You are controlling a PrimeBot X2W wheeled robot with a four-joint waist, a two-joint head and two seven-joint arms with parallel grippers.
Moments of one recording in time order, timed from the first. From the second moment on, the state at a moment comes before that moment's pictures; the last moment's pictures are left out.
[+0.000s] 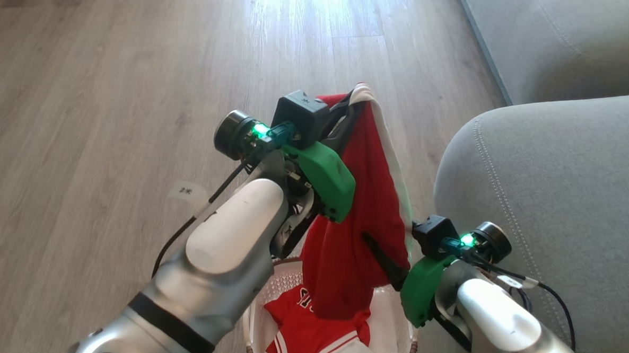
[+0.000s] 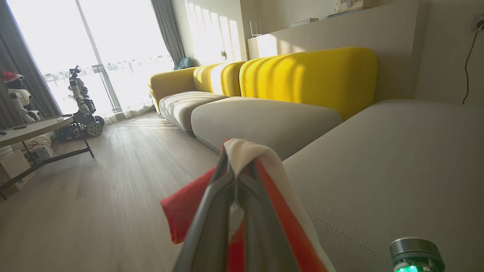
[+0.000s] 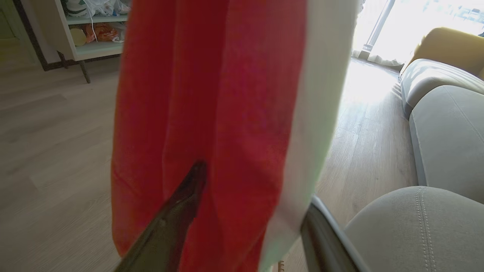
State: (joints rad) left arm -0.91 0.03 -0.90 0.54 -0.55 0.06 0.04; right arm -0.40 -0.06 0.48 0.78 0.12 0.13 -0.26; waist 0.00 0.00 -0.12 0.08
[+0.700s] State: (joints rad) left arm -0.80 0.05 -0.90 0.65 -0.63 0.11 -0.08; right arm -0.42 -0.06 0.38 0.74 0.21 0.13 -0.26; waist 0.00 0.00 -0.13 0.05
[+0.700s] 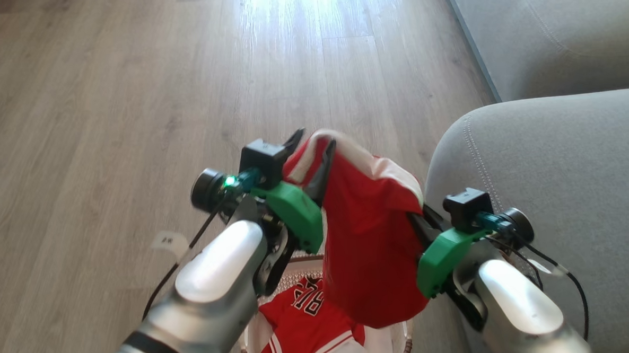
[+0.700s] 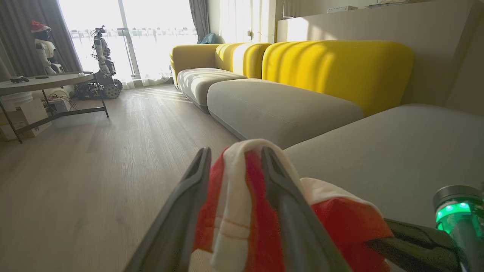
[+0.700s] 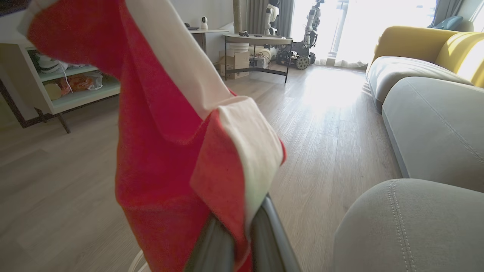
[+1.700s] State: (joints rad) left arm -0.62 0.06 -0.95 0.66 -0.66 0.07 -0.22; right arm -0.32 -0.16 0.15 0.38 0.15 0.13 -0.19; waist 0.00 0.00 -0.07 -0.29
